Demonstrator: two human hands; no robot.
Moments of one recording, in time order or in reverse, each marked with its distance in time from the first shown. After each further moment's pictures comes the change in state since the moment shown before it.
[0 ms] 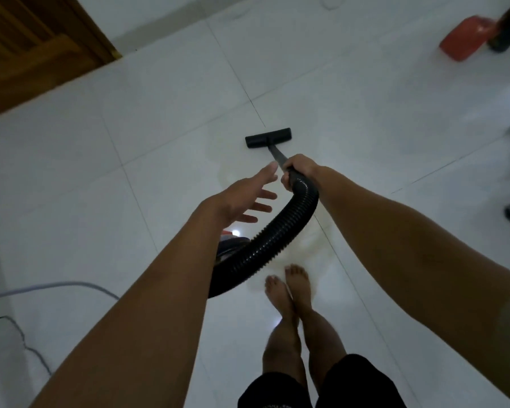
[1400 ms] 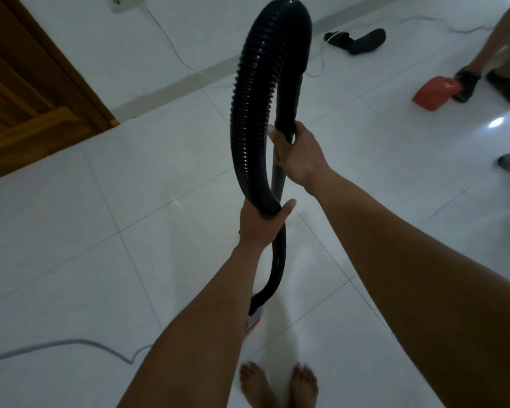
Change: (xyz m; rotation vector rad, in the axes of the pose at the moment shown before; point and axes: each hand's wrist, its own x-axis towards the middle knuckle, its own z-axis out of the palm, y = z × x) left_hand 0.142 -0.060 -0.116 -0.079 0.501 0.544; right_hand -0.032 -0.107 0.161 -0.320 0.430 -0.876
